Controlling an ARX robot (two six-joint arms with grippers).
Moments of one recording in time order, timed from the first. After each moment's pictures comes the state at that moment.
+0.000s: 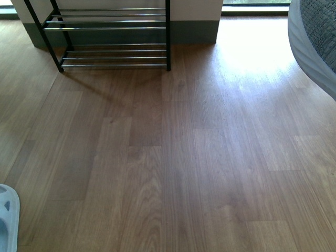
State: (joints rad) left arm 0.23 0.56 0.33 -0.16 -0.05 0.05; right arm -0.22 1.18 0.38 0.37 -0.55 0.17
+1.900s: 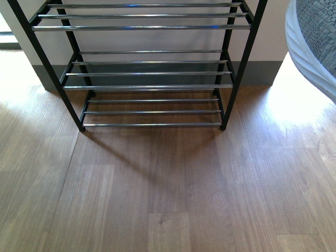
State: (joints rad) left arm 0.23 0.56 0.33 -0.16 -0.04 0.06; right arm -0.21 1.18 0.38 0.37 -0.55 0.17
